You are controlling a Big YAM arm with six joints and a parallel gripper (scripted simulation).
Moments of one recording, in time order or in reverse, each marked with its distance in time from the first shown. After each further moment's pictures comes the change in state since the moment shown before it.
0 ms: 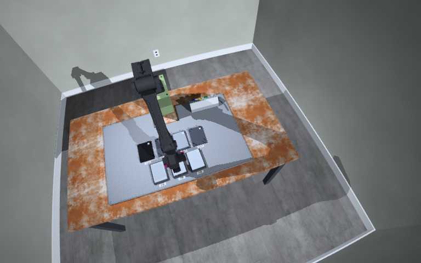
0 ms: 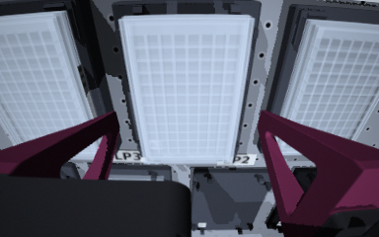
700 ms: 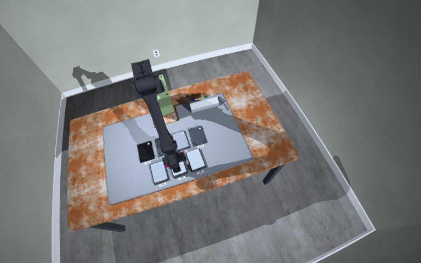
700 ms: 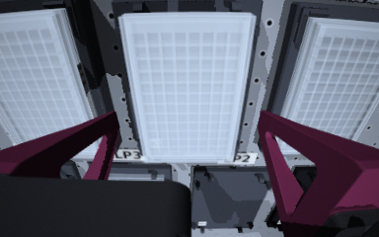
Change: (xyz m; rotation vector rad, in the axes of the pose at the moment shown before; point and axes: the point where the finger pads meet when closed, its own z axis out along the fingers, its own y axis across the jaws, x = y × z) arm 0.001 0.000 0.000 0.000 0.008 -0.001
